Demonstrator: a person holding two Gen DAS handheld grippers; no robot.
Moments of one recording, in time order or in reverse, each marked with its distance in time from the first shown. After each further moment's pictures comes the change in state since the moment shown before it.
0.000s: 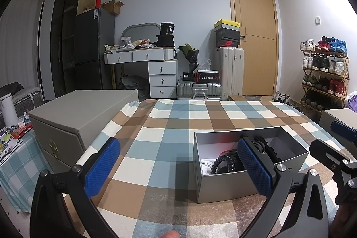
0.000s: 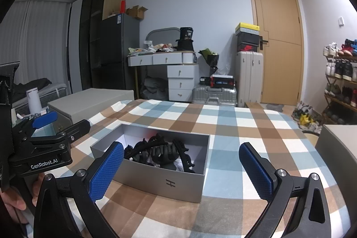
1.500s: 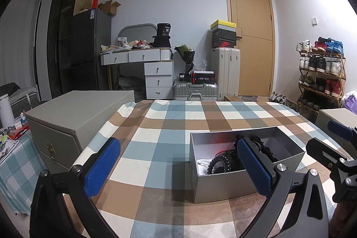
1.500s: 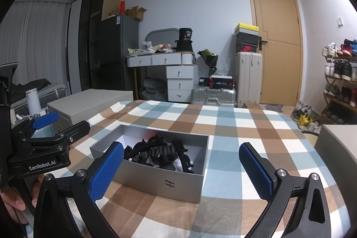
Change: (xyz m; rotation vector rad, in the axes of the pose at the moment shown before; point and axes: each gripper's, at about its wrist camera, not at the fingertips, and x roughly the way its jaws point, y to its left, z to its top) left arm -0.002 -0.002 0.001 0.002 -0.003 -0.026; right arm 0.000 0.000 0.001 0.000 -0.006 -0.002
